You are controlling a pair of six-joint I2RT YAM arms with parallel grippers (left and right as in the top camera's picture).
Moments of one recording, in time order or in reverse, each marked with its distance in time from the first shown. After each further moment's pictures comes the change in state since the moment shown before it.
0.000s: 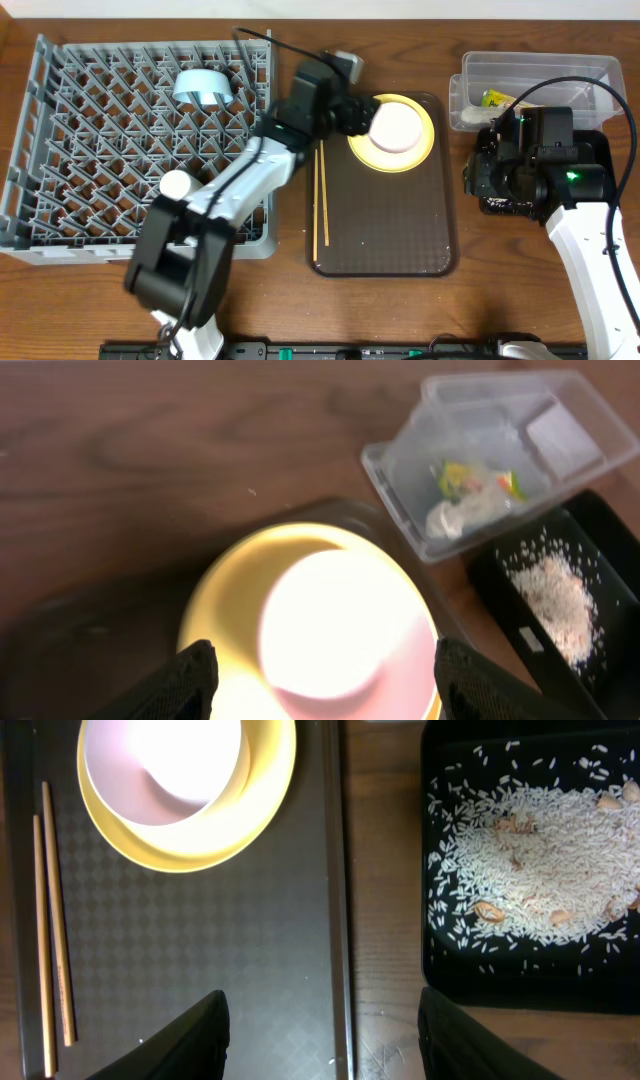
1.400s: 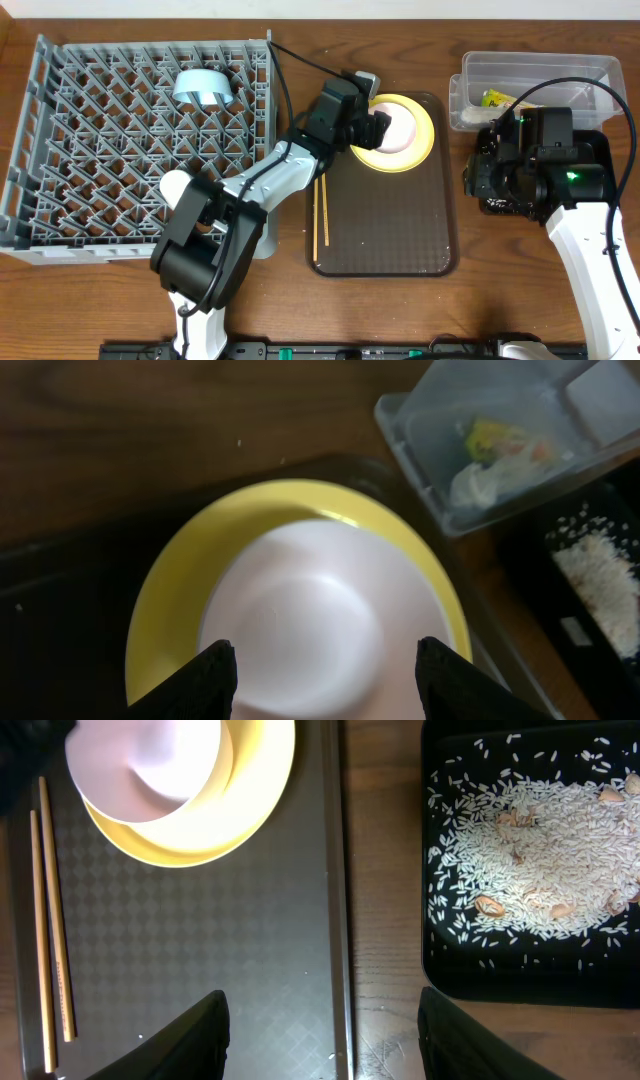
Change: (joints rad) left arm -0.053 0.092 0.000 0.045 -0.062 -0.025; right arm 0.000 0.000 0.000 -0.010 0.000 0.000
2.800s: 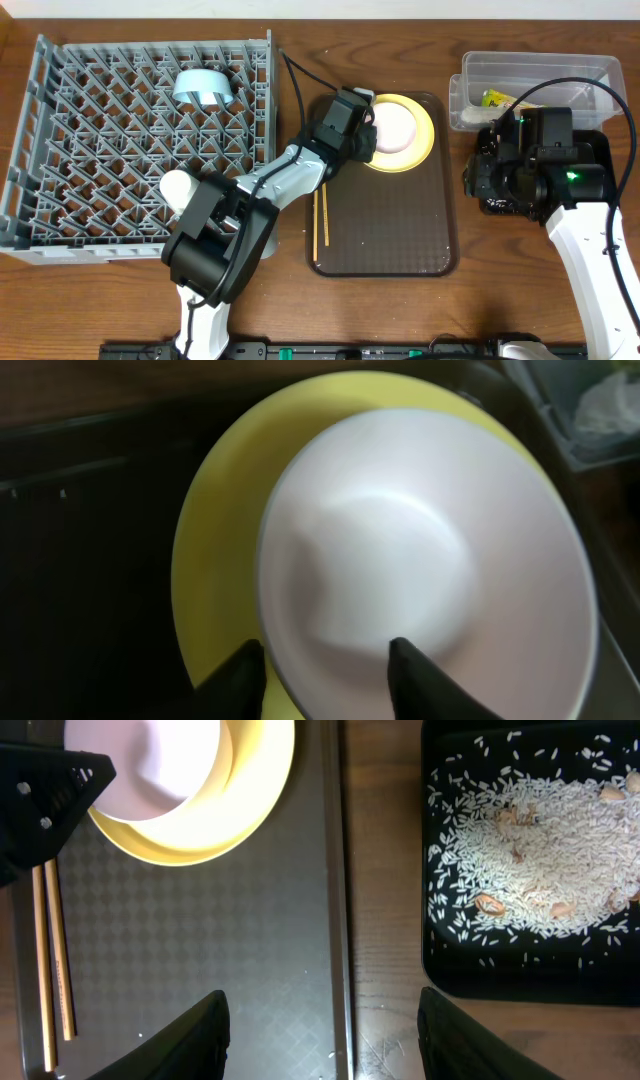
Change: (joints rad) left arm -0.034 0.054 0.000 -0.124 -0.156 -0.002; right arm 0.000 0.000 0.000 -0.005 0.000 0.000
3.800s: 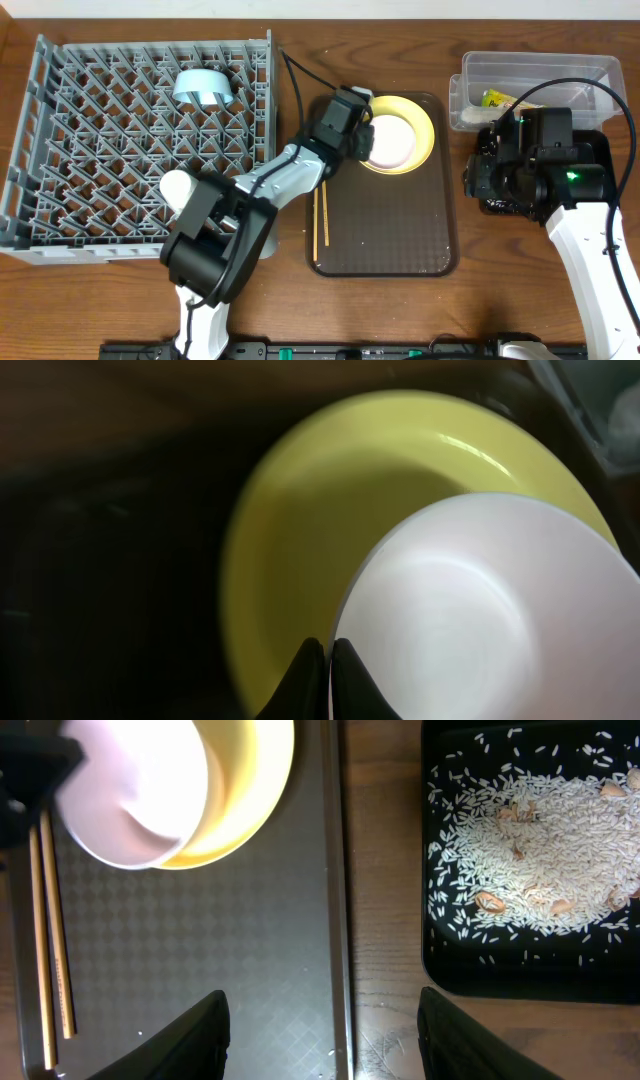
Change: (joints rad) left arm 0.016 -0.022 0.000 -0.006 -0.050 0.049; right arm 0.000 0.000 0.000 -0.003 0.000 0.000
